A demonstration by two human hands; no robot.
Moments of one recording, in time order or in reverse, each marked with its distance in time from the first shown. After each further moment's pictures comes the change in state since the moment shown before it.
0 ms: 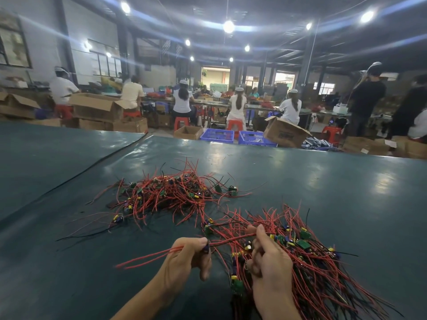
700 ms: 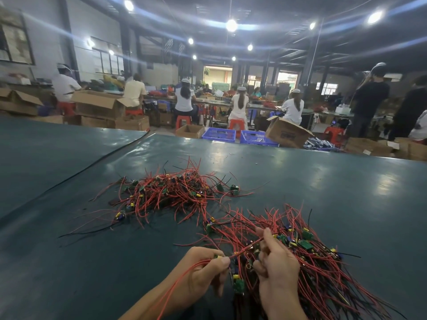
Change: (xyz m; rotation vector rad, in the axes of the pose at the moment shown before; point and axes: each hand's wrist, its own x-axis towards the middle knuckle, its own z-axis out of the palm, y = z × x) left_hand -0.004 -0.012 0.006 0.242 -0.207 0.058; right_hand 0.005 -0.001 -0.002 0.005 0.095 0.002
